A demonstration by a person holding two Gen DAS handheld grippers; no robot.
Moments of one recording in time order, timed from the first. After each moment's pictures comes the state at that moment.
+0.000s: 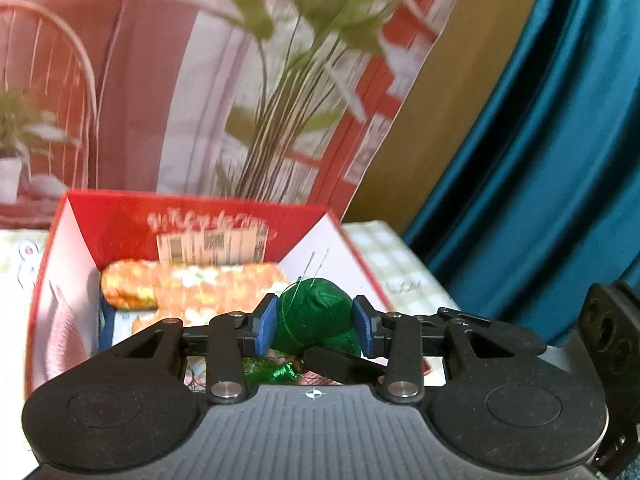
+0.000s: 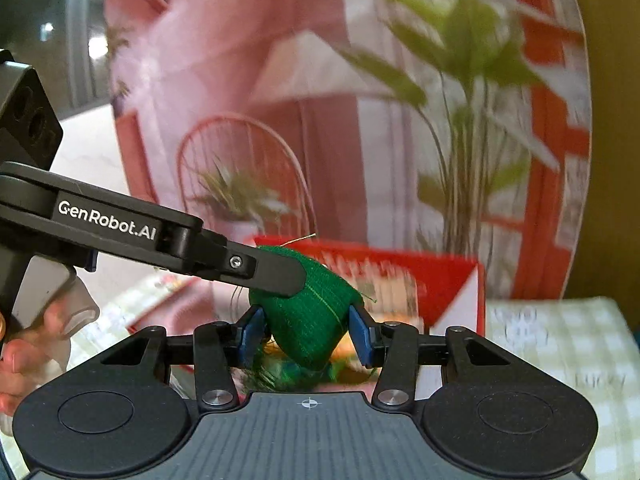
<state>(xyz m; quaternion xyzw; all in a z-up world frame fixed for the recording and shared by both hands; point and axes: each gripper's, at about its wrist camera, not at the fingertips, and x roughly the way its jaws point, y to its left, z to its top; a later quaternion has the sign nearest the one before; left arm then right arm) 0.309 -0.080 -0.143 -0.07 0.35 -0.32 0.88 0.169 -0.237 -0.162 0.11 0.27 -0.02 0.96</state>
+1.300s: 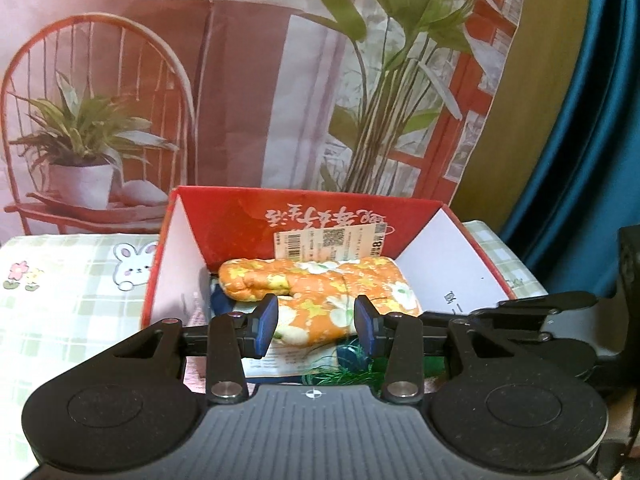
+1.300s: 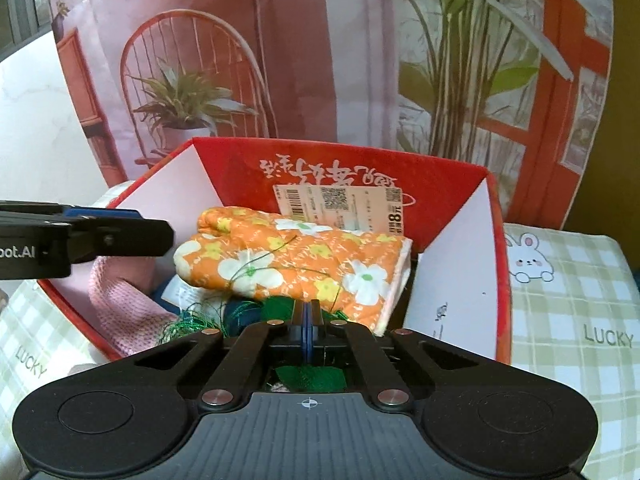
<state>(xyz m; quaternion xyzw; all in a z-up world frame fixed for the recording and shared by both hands) 0.313 -0.044 -0.151 -0.01 0.34 -0.20 0.92 0.229 -0.246 -0.198 0.10 0.40 -0.06 0.91</state>
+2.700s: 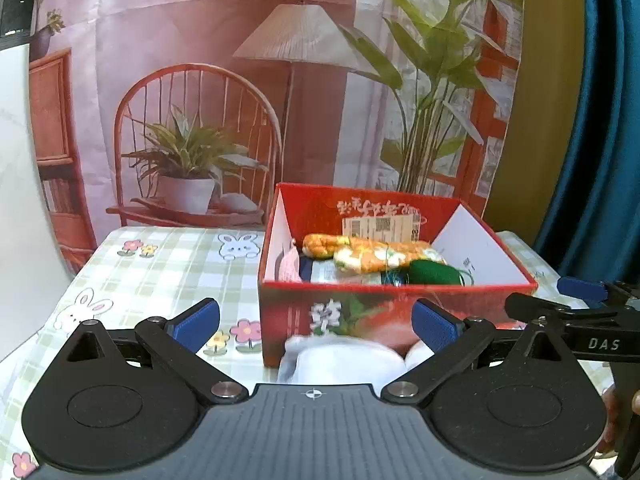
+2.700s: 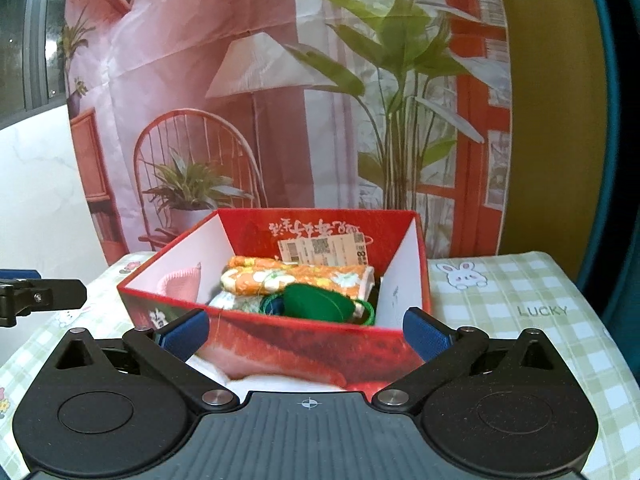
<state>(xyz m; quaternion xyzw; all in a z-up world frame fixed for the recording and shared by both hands) 0.152 0.006 -0.132 0.00 0.28 -0.10 0.96 0.083 -0.191 -0.158 0.11 0.25 -0.12 0.95</state>
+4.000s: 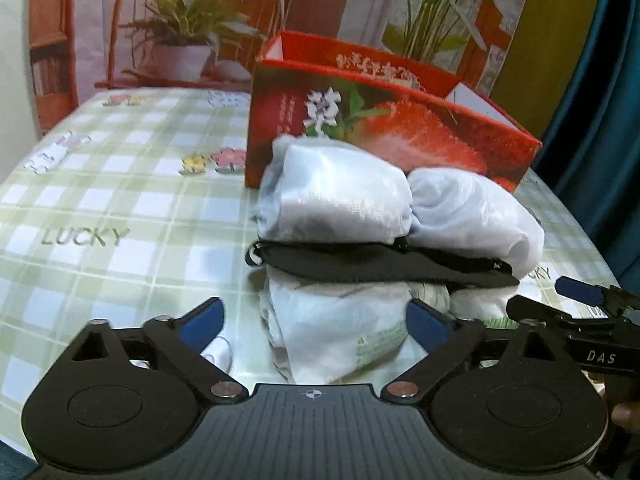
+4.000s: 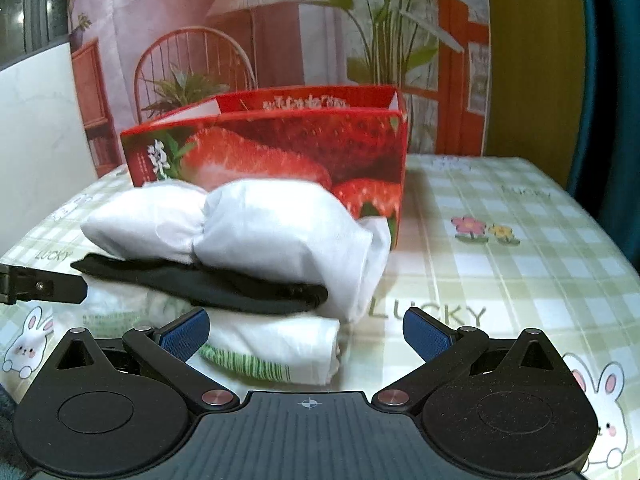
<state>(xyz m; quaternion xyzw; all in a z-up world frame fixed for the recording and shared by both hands) 0.108 0.020 -0.245 -0.04 0.40 -0.13 0.91 0.006 -0.158 -0.251 0.11 0.33 -0.13 0.93</state>
